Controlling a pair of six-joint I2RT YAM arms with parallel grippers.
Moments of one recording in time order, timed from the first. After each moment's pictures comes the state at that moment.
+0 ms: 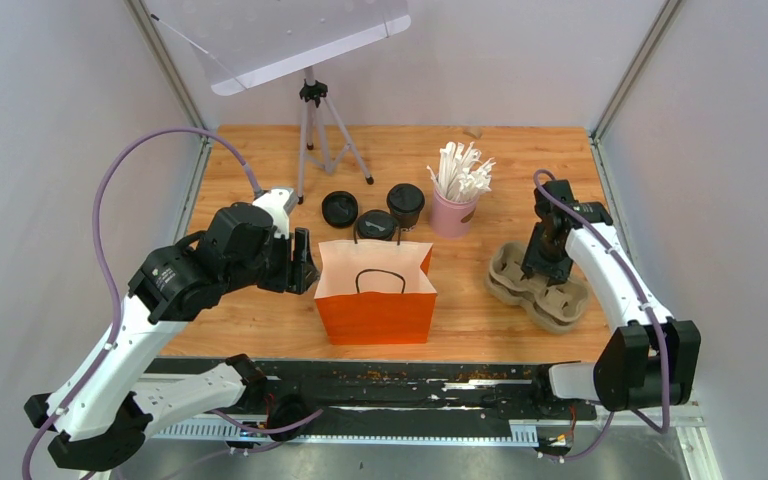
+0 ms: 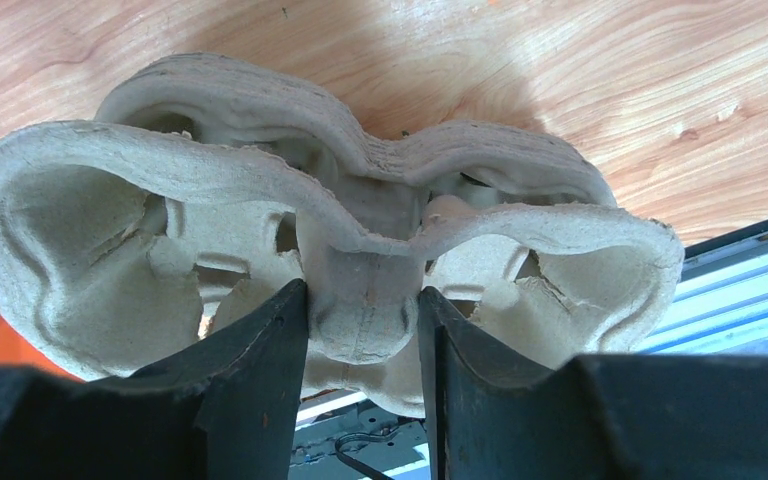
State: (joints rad) left arm -0.76 0.93 1.38 -1.21 -0.11 -0.49; right arm 0.10 1.33 1.09 -1.10 0.20 0.47
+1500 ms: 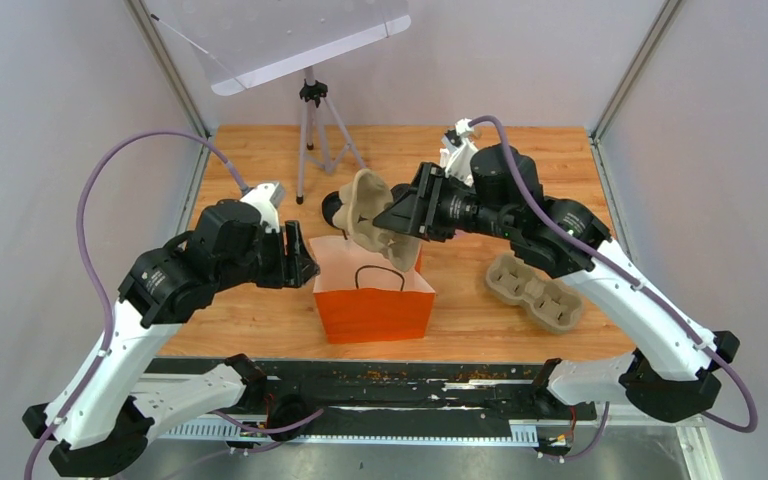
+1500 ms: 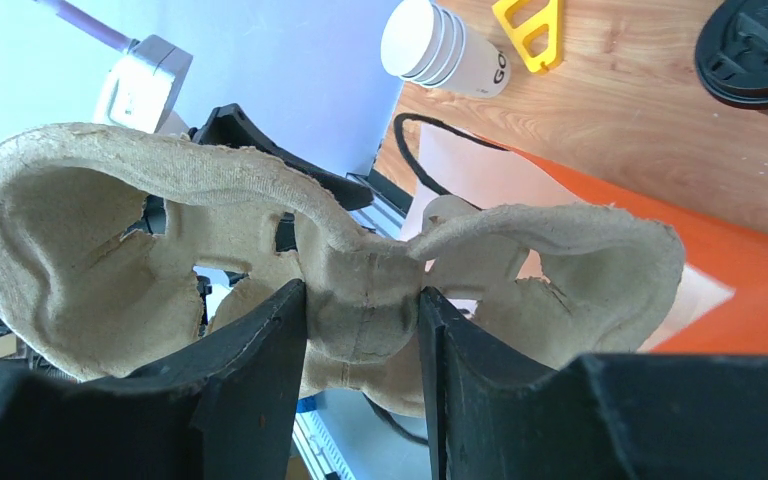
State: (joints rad) left arm -0.71 0.91 1.41 -1.20 -0.05 -0.58; right arm 0.88 1.27 1.68 -0.77 -0.16 0.91
